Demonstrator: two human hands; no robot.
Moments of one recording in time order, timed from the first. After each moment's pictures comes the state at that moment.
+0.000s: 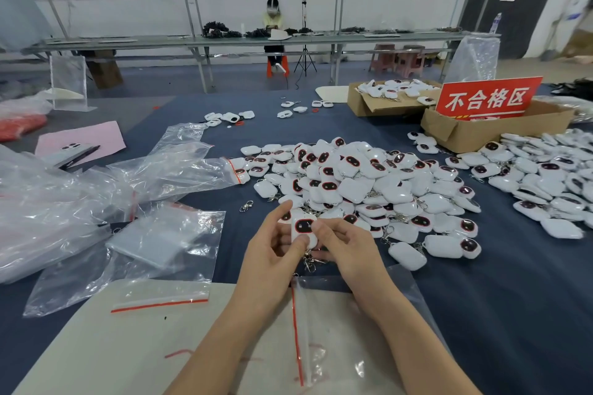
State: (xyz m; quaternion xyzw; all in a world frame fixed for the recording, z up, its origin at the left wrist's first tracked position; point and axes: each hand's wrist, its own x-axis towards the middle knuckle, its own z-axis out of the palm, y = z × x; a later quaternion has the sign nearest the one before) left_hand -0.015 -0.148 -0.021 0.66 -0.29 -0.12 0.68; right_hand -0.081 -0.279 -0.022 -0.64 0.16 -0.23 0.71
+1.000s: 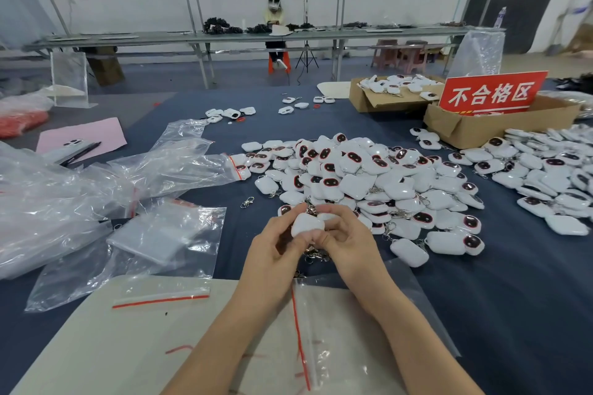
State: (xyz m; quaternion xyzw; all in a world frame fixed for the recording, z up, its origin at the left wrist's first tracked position) left_hand -0.019 -0.150 -0.014 0.70 -0.29 -0.10 0.64; right_hand -0.082 -0.278 -0.022 -0.68 0.12 -0.26 0.67
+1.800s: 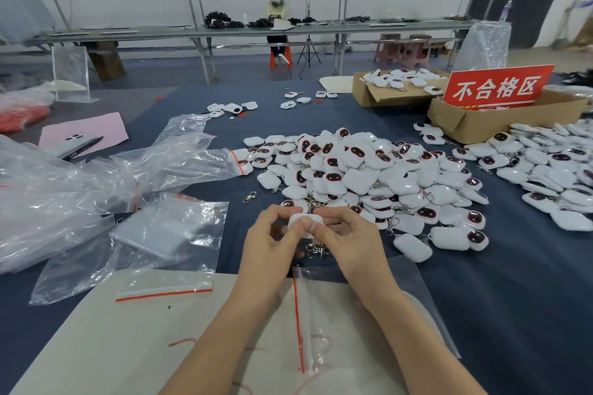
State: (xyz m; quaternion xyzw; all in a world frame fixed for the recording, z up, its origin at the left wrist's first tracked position) left_hand -0.016 -0.152 -0.011 0.67 -0.22 -0.10 0.70; right_hand -0.083 -0.271 -0.016 -0.66 0.16 -0.29 0.67
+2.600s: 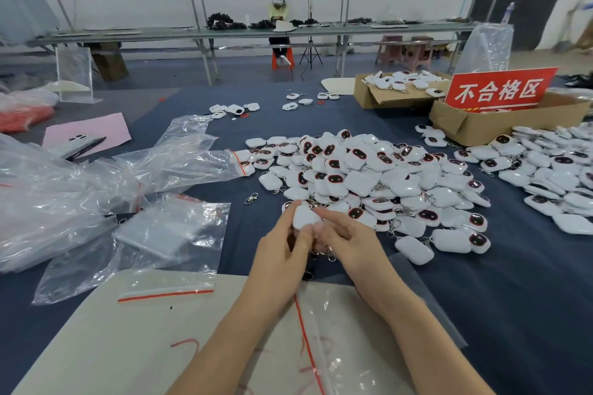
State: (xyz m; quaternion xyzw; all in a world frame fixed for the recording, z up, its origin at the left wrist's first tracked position) left_hand -0.015 -0.154 -0.024 0.74 -0.30 -0.08 0.59; right_hand -0.080 -0.280 -0.024 -0.66 0.14 -0.21 0.71
